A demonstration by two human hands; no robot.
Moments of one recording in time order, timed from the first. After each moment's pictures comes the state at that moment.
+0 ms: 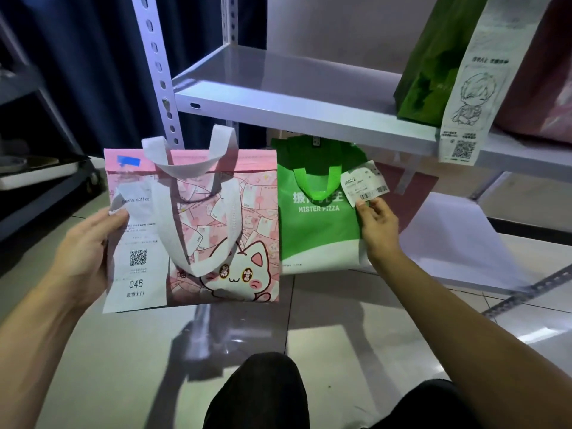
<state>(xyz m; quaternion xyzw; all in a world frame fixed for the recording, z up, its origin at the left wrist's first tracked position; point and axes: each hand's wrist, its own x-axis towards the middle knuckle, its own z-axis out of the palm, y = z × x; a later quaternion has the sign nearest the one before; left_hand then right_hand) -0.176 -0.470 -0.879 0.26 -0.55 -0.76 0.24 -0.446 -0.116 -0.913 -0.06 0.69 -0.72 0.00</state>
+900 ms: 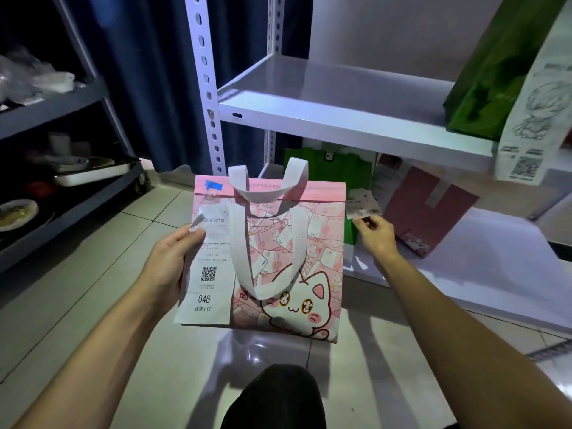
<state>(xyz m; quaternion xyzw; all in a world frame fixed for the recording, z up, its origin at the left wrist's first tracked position) -0.191 -0.424 -0.893 0.25 -0.55 -0.77 0.21 -0.489 -0.178 -0.959 -0.05 0.81 -0.57 0.06</state>
